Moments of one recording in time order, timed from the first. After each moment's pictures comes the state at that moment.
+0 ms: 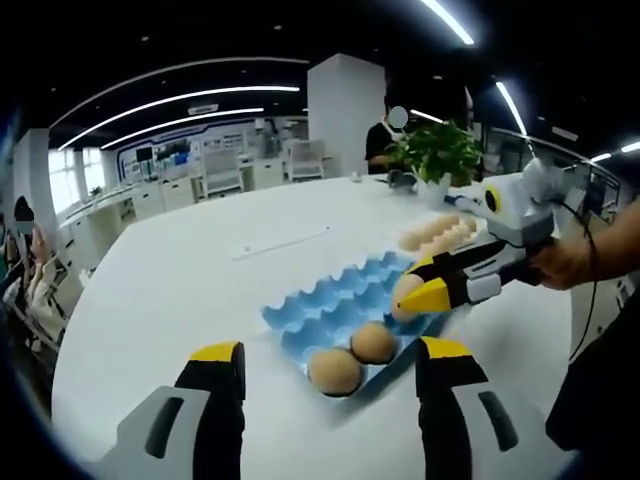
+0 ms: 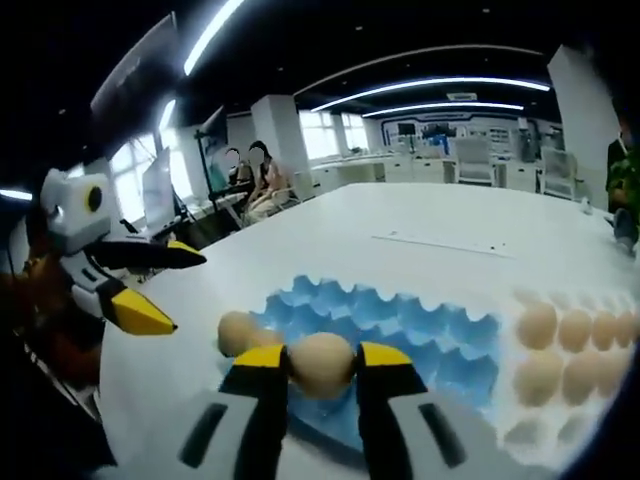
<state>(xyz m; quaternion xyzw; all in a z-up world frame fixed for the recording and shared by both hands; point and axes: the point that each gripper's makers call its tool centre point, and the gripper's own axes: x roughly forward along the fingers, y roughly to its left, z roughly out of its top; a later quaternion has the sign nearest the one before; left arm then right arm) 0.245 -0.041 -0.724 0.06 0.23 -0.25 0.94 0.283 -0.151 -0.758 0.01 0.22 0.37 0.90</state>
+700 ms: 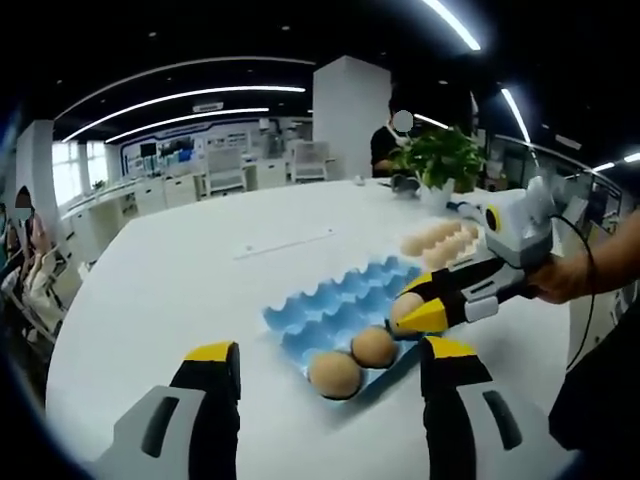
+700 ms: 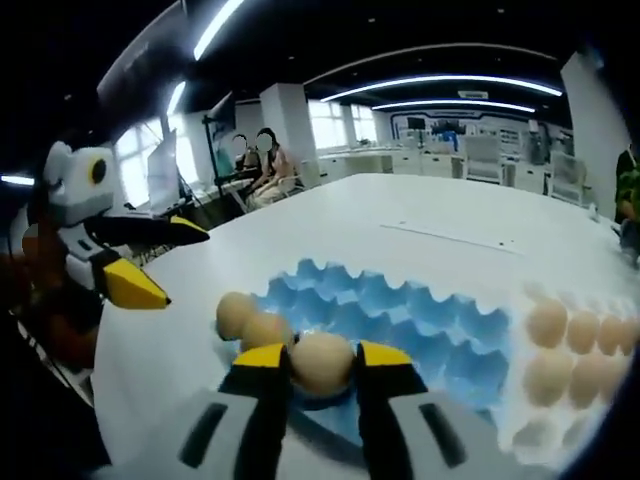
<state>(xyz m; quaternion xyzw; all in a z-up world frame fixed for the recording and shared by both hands) 0.249 -0.039 -0.724 0.03 0.23 -0.25 0.94 0.278 -0.145 -0.771 -0.02 0.23 0.39 0.89</state>
